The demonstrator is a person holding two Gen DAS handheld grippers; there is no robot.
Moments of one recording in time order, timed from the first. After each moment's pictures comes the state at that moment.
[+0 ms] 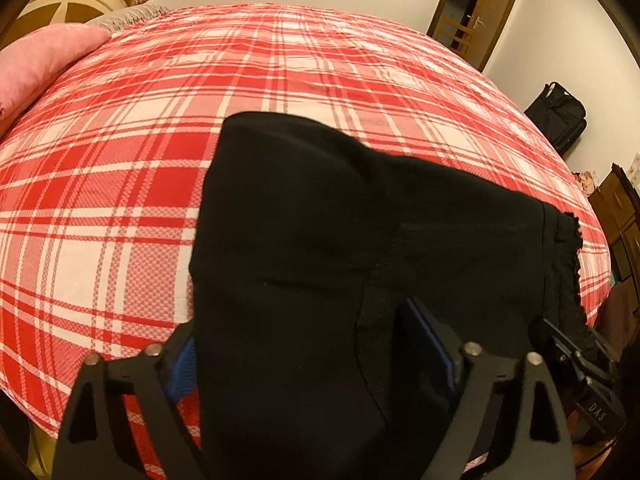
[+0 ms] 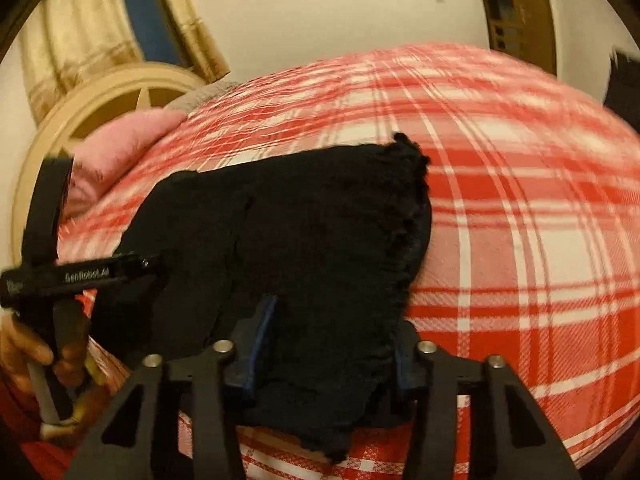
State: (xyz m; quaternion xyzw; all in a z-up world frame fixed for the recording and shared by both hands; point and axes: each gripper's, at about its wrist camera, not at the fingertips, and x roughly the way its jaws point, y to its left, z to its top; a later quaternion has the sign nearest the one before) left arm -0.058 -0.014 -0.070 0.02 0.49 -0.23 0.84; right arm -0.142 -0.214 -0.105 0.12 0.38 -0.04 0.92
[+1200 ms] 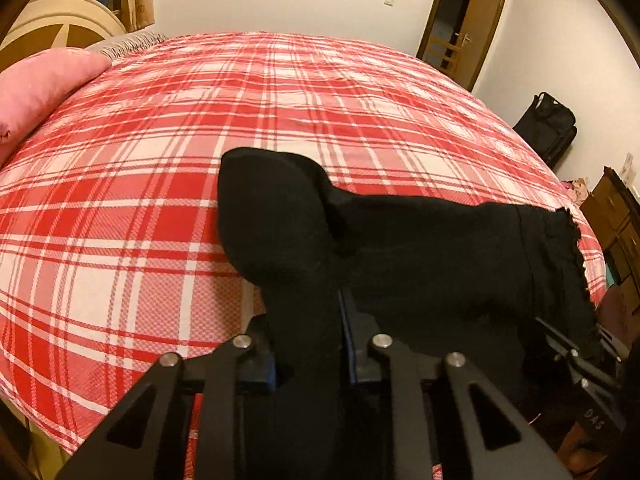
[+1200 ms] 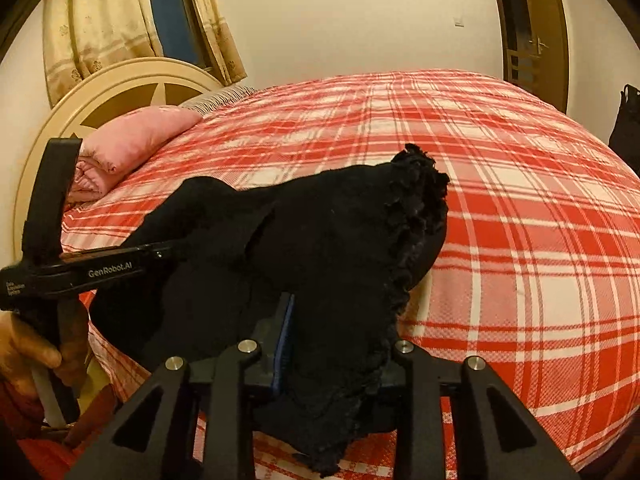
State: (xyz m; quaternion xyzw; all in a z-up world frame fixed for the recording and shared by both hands) left arm -0.068 -0.014 -0.047 0.02 0.44 -0.24 0.86; right arm -0.140 -0.198 -0.077 0.10 0.35 -0.02 0.93
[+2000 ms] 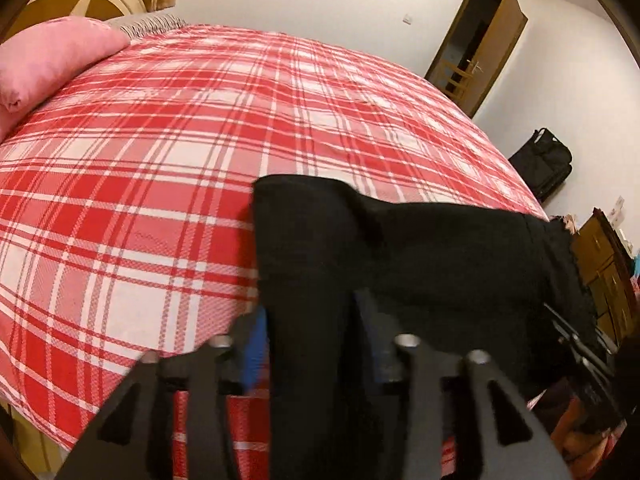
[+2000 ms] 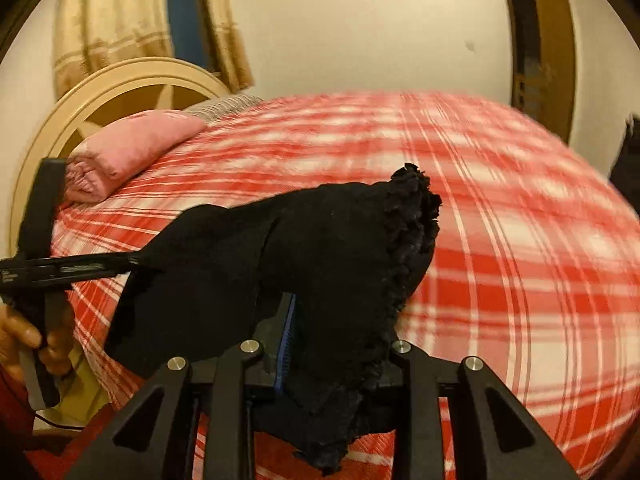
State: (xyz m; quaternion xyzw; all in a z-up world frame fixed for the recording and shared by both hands) left arm -0.038 0.038 -0.032 -0.04 0.45 -0.24 0.86; right arm -0.118 -0.199 -0.059 0.09 0.35 -0.03 0.93
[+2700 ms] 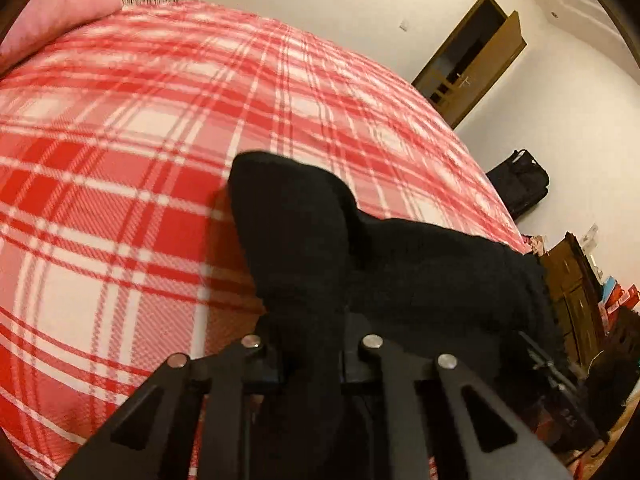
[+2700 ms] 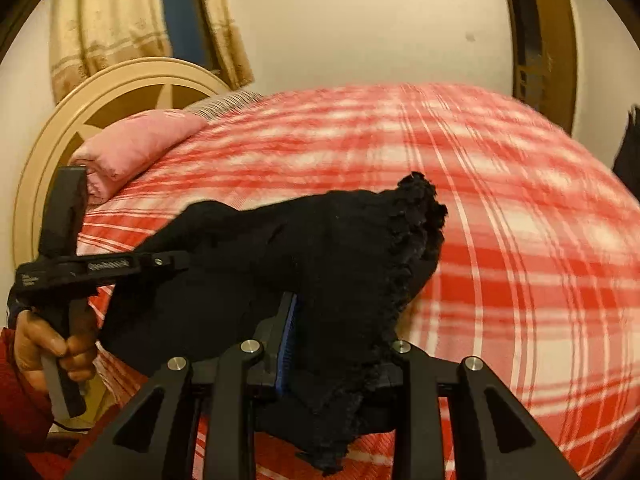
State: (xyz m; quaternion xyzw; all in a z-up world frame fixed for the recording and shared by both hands) left arm -0.022 0.028 -0.047 -0.12 0.46 -0.28 0.83; right arm -0.106 -0.184 -0.033 0.06 0.33 -0.01 0.94
